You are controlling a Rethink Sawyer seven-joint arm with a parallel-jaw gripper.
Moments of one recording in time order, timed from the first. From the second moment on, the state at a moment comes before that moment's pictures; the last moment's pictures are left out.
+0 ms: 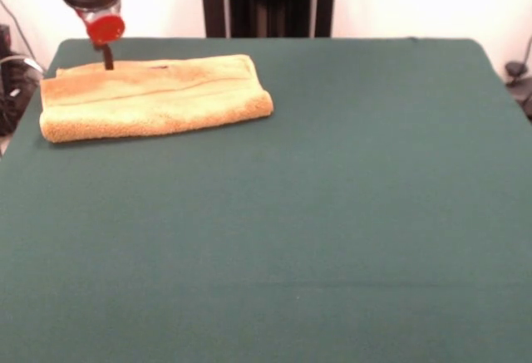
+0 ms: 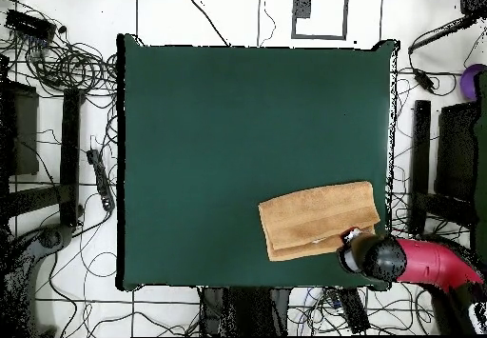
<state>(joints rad) -0.87 -0.57 0.21 1.79 -0.78 0.57 2.73</state>
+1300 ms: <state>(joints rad) -0.77 -0.50 0.16 1.75 -0.77 0.55 2.73</state>
